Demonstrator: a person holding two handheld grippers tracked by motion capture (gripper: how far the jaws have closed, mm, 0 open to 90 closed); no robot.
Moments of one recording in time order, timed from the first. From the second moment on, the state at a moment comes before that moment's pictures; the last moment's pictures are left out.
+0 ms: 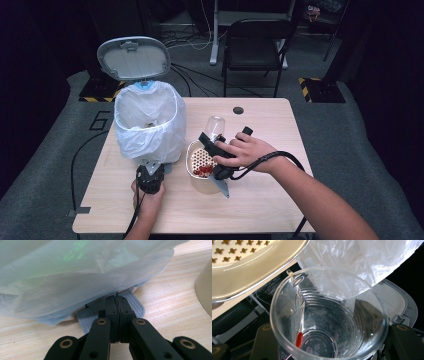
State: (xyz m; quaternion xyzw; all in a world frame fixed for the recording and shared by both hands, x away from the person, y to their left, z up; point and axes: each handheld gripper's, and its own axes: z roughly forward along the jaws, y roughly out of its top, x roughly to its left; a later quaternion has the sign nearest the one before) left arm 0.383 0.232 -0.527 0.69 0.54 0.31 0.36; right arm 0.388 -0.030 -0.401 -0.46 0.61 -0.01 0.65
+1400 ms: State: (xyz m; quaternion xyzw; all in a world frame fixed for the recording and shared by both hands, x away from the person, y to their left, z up) left arm 0.383 0.233 -0.527 0.69 0.55 0.31 0.36; right arm 0.403 -0.018 -0.339 -0.31 0.81 0.14 0.47
